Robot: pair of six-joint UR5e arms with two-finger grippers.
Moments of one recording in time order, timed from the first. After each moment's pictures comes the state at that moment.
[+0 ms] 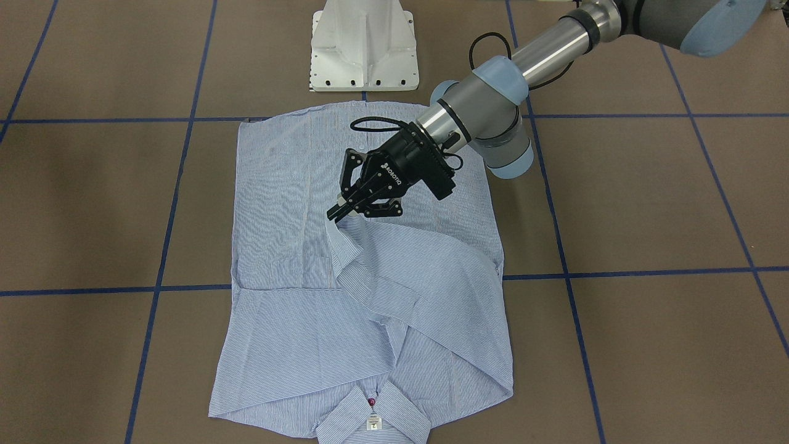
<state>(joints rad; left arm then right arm) -0.58 -2.33 -1.29 -2.92 -1.63 -1.22 1.36 -1.51 1.99 -1.45 2.26 0.32</state>
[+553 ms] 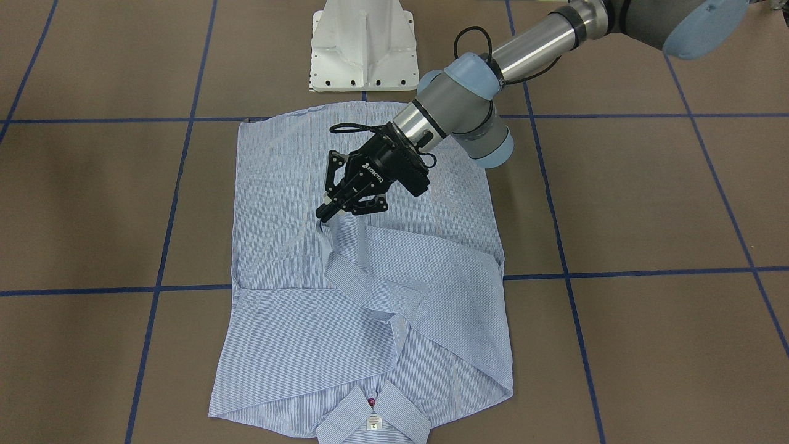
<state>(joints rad) -0.51 -2.35 -1.29 -2.85 -1.58 -1.22 1.36 -1.51 1.99 -1.45 2.26 0.32</state>
